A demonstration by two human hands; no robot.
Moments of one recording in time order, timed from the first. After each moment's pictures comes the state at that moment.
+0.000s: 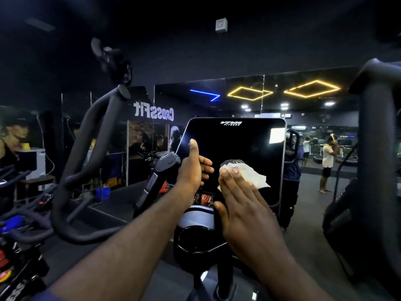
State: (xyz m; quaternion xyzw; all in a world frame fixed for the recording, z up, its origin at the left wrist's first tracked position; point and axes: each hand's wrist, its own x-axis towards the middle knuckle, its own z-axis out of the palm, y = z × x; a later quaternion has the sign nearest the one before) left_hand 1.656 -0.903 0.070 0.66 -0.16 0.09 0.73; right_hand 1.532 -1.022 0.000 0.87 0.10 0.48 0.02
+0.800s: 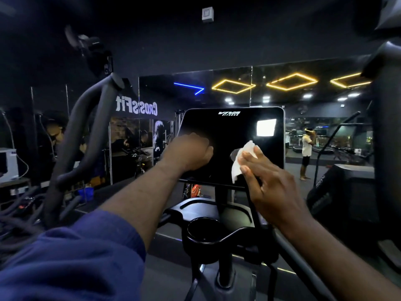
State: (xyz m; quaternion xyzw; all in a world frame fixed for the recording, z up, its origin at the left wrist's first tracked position) left_hand 1.707 -0.861 0.102 0.84 -0.33 0.43 0.03; right_hand 1.539 -1.033 0.027 0.82 0.10 0.54 -0.13
